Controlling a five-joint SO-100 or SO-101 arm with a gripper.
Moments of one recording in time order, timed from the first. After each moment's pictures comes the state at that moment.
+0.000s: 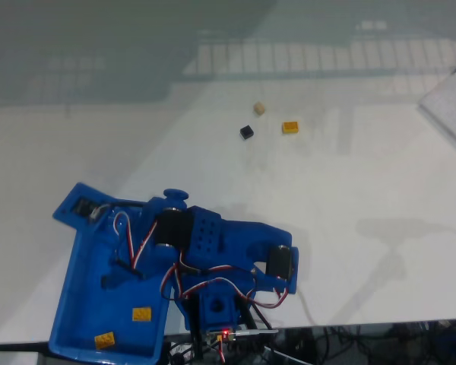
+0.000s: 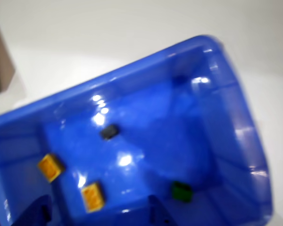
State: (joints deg) arm -73.0 164.8 127.6 99.8 -65.9
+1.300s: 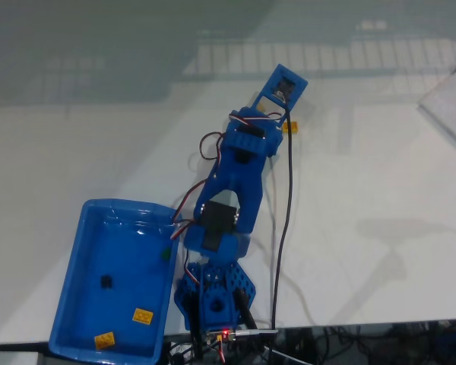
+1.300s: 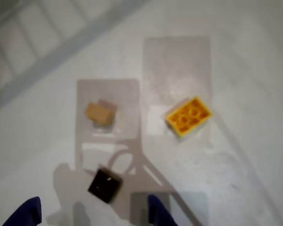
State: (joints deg) arm 22.1 106.6 130.0 30.0 -67.1
